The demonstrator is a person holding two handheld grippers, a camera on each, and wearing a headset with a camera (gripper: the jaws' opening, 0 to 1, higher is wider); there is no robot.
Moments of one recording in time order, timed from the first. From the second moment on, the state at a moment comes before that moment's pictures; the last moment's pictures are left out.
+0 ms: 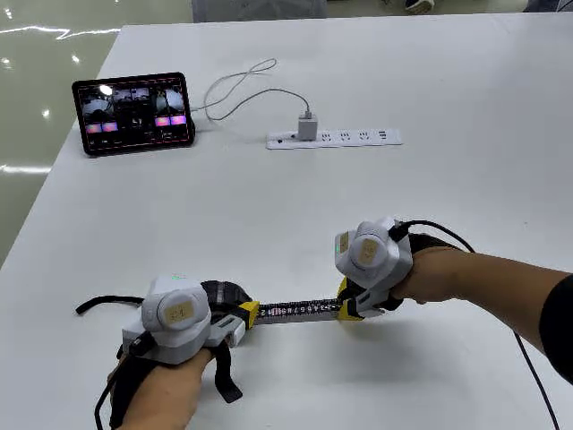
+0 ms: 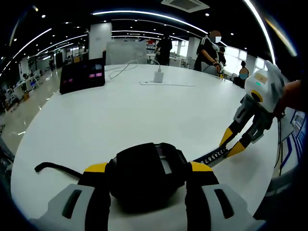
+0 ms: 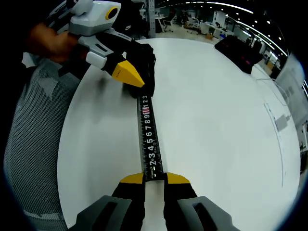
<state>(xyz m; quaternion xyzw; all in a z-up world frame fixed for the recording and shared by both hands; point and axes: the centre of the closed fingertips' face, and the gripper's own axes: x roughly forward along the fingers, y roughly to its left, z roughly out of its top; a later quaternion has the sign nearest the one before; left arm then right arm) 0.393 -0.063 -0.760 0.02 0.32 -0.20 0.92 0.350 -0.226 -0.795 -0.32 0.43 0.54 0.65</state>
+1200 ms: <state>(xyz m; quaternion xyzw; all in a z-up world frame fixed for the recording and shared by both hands) 0.392 -0.063 -0.759 0.01 0.33 -0.21 0.92 0.352 -0.207 -0.795 -0.30 0.42 0.55 0.66</state>
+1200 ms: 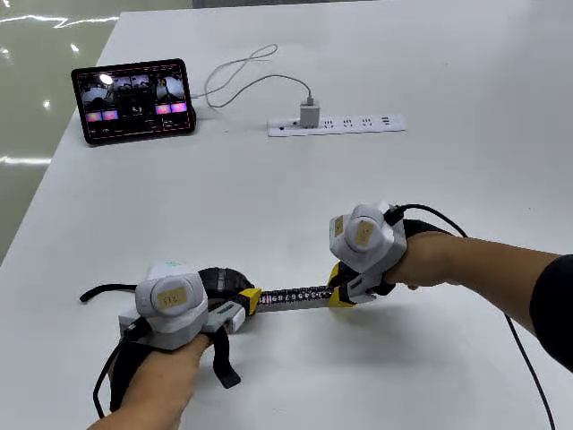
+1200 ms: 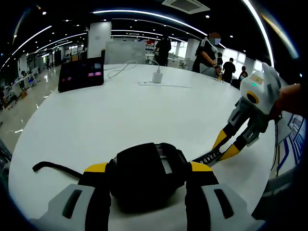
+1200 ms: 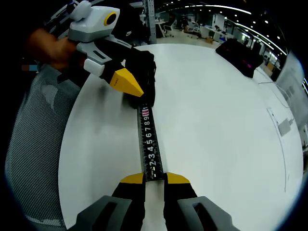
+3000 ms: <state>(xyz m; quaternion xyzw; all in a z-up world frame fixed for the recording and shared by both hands) 0.392 -0.063 -0.759 0.01 0.32 -0.22 0.92 0.355 -0.179 -0.795 -0.29 0.41 0.55 0.67</state>
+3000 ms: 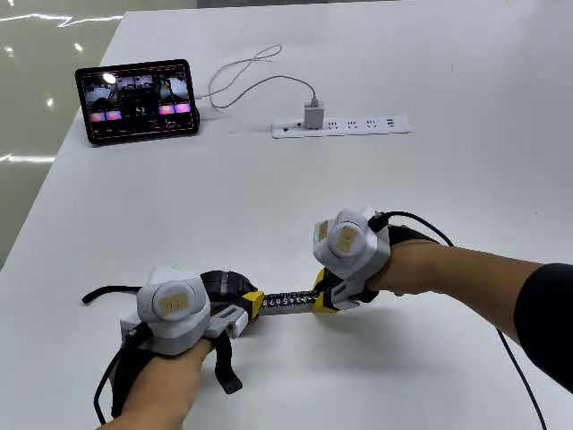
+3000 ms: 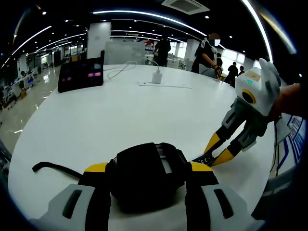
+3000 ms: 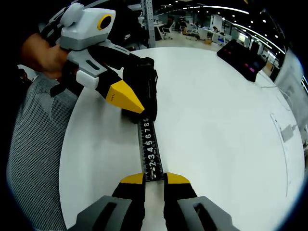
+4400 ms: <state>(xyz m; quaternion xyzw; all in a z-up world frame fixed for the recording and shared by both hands) 0.392 -0.062 -0.759 0.00 0.33 -0.22 0.92 0.355 -0.147 -0.794 -0.27 0.38 0.57 0.68</state>
